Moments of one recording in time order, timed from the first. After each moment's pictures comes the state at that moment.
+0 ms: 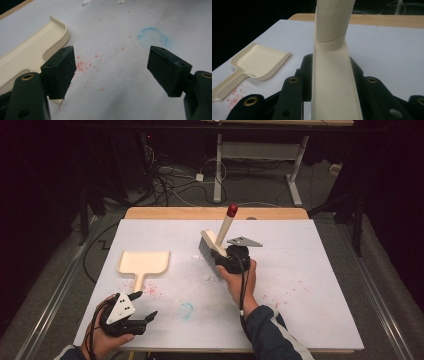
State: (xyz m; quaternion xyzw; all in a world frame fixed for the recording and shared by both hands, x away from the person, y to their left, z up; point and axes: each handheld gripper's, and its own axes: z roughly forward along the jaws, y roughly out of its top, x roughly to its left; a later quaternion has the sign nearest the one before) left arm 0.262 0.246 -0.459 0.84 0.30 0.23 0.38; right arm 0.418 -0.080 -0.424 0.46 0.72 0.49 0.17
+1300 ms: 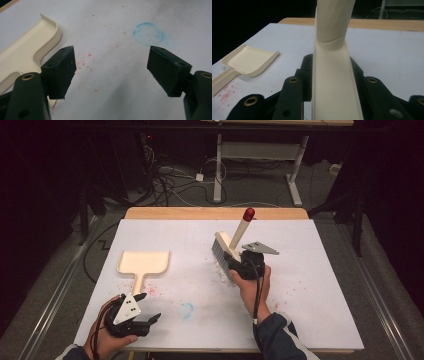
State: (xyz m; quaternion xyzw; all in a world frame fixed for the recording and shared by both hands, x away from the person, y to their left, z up) left arm 0.264 0.235 -0.462 0.86 0.28 0.22 0.36; right arm 0.394 -0.122 -0.413 0.47 0.71 0.48 0.21
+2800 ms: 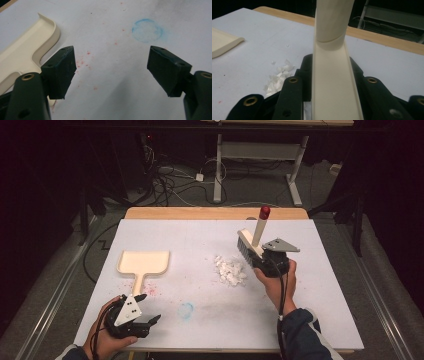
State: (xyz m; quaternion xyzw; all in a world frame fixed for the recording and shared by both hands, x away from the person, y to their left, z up) left arm 0.263 0.234 -0.463 0.87 0.27 0.23 0.35; right arm 0.402 -0.181 -0.406 0.44 0.74 0.43 0.29
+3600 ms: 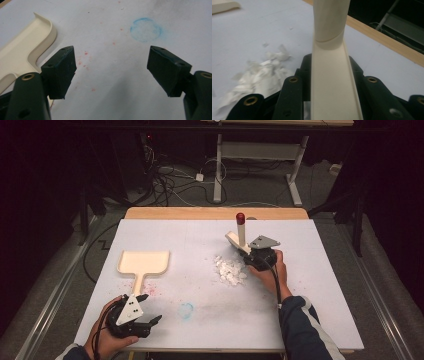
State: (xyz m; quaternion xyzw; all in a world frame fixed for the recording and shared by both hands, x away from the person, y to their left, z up) left arm 0.264 0.232 -0.464 0.87 0.26 0.22 0.35; right arm 0.449 -0.166 -0.450 0.32 0.81 0.39 0.29
